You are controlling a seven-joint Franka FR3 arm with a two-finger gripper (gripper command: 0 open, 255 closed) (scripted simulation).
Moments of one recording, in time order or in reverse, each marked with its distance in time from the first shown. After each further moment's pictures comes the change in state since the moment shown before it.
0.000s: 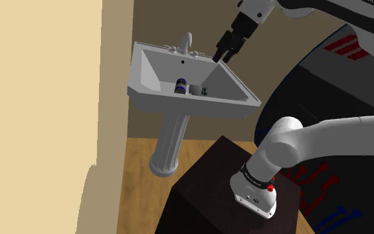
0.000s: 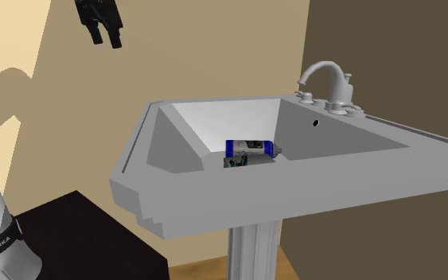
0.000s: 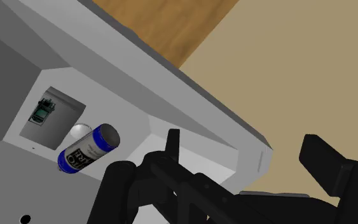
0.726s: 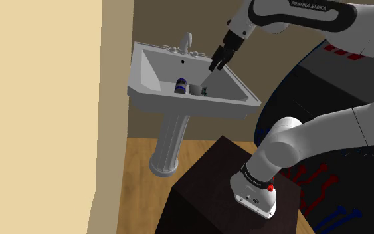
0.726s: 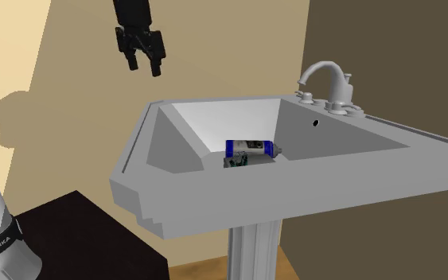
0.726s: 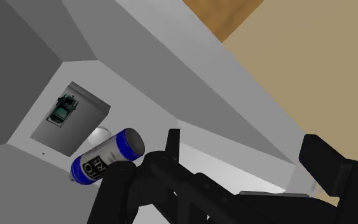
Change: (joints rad) arm -0.021 0.160 -0.168 -0.042 -0.067 0.142 -0.213
